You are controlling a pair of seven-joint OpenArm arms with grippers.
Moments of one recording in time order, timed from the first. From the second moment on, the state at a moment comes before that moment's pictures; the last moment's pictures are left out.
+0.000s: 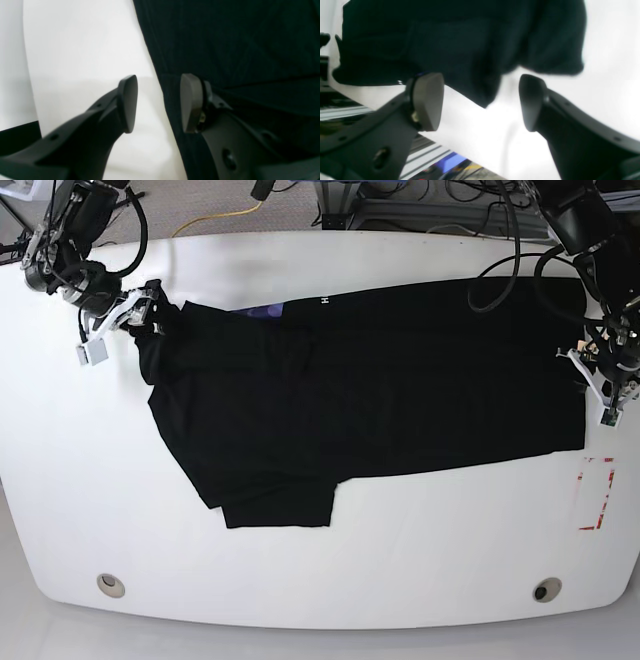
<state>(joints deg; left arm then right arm) -1.2 -18.9 -35.0 89.5 -0.1 -43.2 52.2 -16.1 13.9 38.2 101.5 61.9 32.5 -79.6</state>
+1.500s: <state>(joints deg) -0.9 -18.7 -35.2 89.8 -0.1 -43.2 52.2 -7.2 10.6 26.6 90.2 51.8 35.0 -76.3</state>
